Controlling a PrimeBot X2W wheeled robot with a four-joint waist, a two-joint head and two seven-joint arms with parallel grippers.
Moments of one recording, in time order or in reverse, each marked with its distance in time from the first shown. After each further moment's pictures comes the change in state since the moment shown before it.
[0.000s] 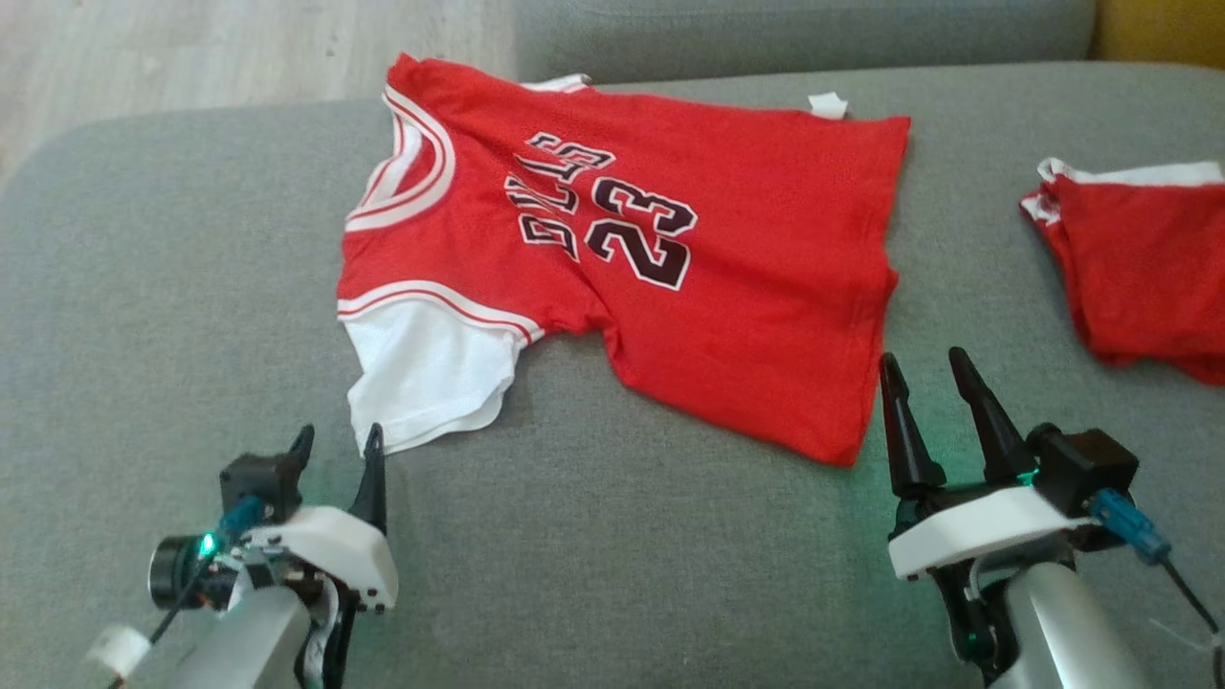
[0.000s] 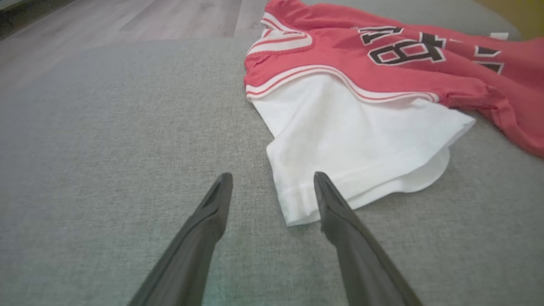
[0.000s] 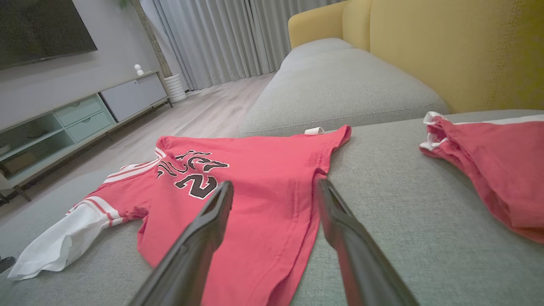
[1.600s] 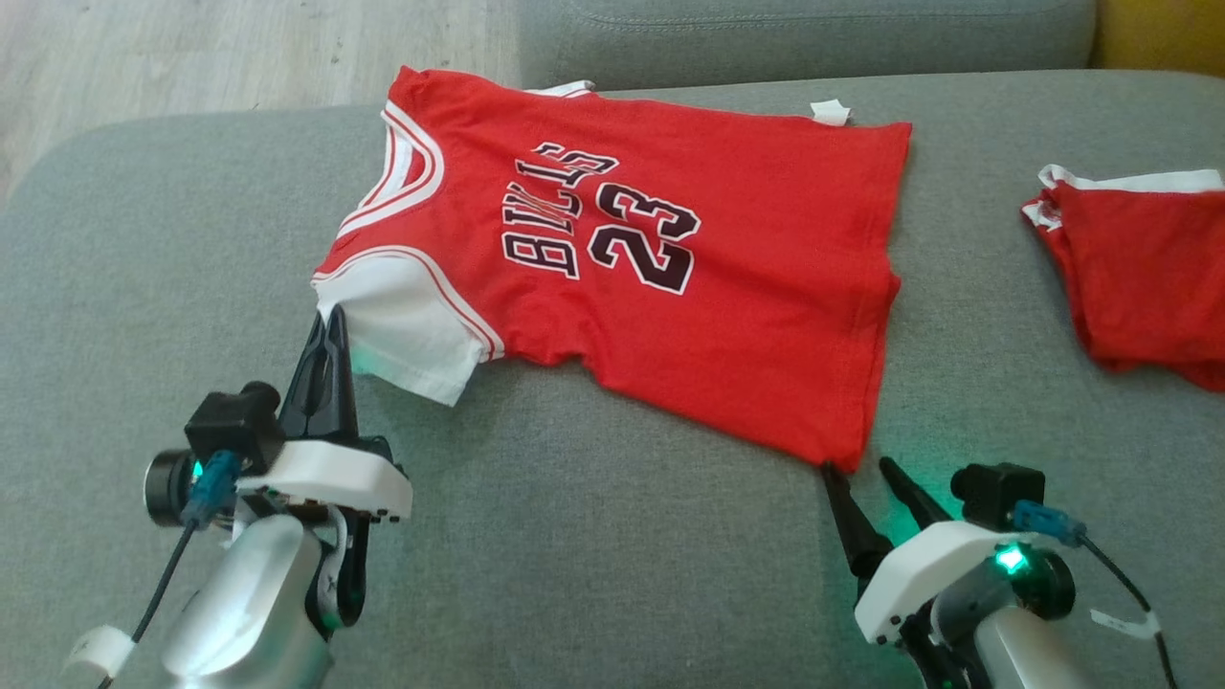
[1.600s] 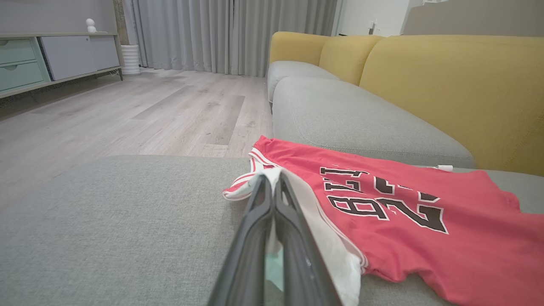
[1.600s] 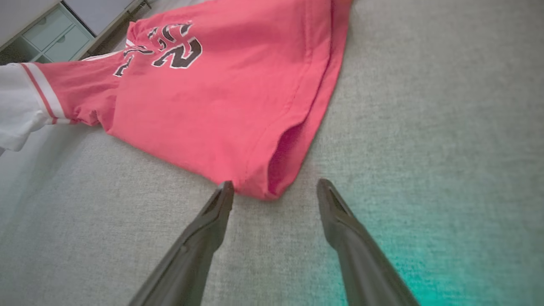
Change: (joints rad) left arm -0.043 -0.054 0.153 -0.151 0.100 -0.005 -0.100; right arm 0.005 0.000 0.067 0.162 0.098 0.000 0.250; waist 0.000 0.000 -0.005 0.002
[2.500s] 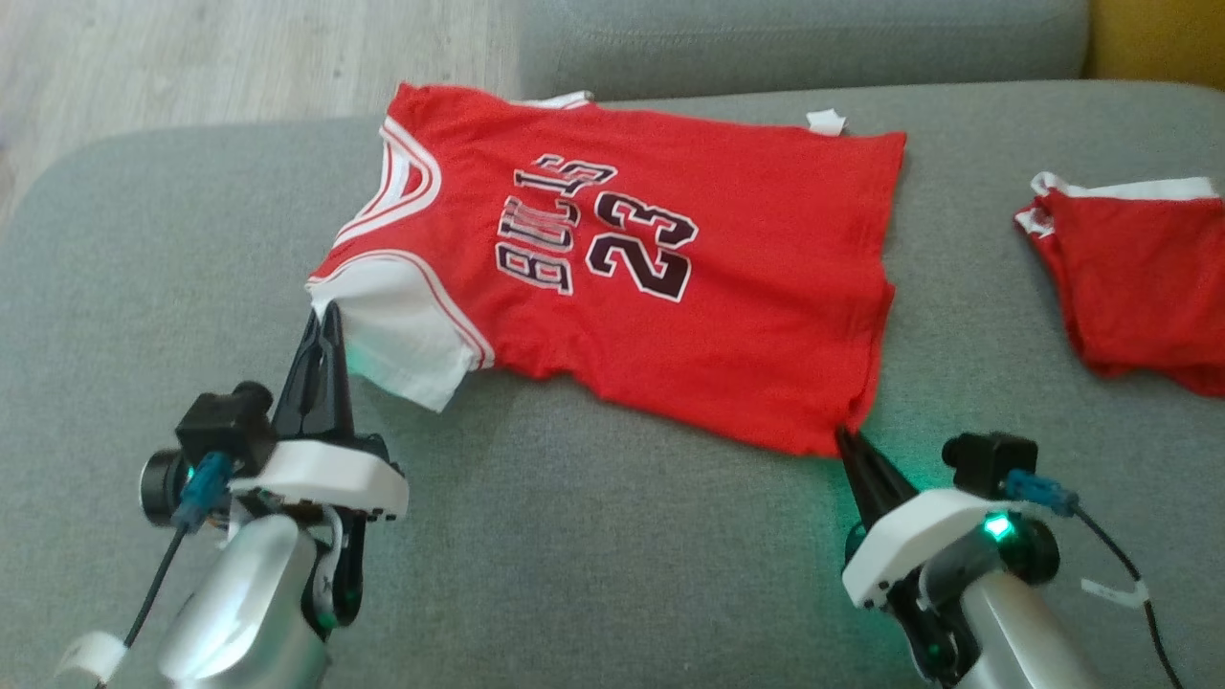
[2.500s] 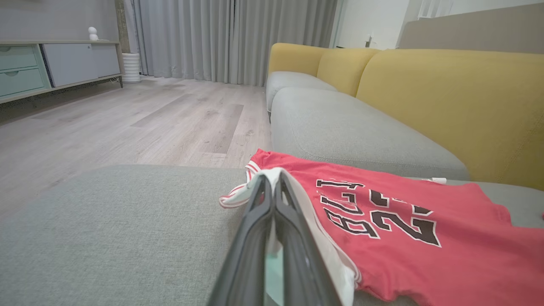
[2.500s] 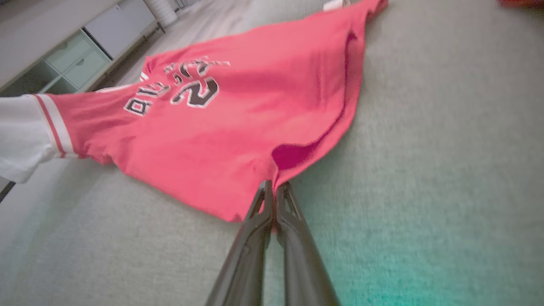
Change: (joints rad) left arm 0.006 -0.009 0.028 -0.011 0.014 -0.018 0.000; right arm -0.085 -0.002 0.041 0.096 0.066 0.000 -0.042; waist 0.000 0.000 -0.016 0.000
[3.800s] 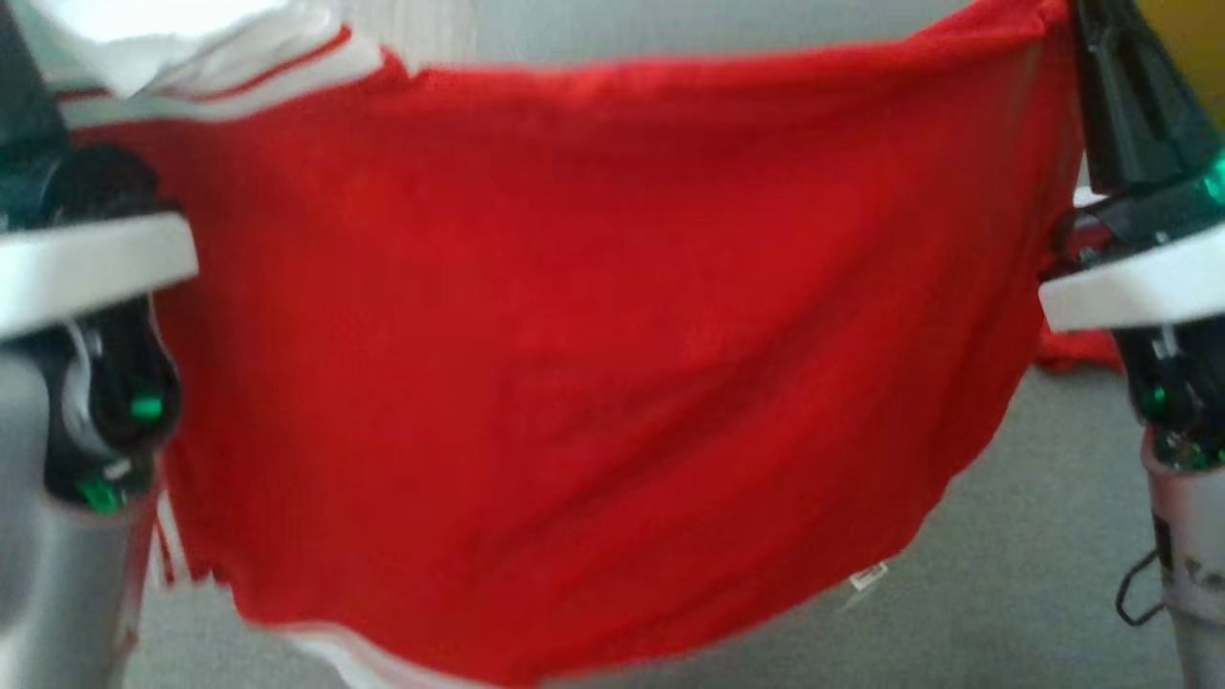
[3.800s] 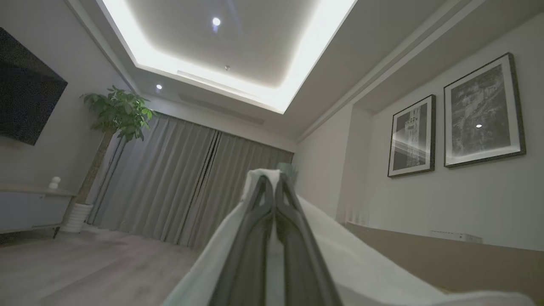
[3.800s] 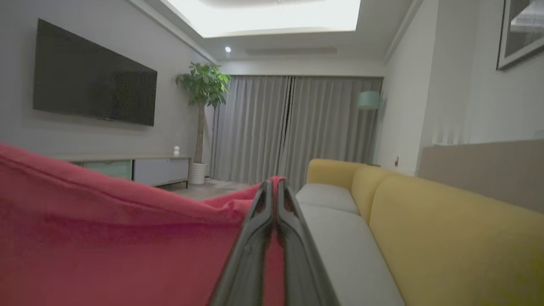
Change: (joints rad) left arm -0.138 0.120 0.272 -0.843 -0.097 0.140 0.213; right arm -0.235 -0.217 -0.112 -0.796 -0.110 0.000 0.139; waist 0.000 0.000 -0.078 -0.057
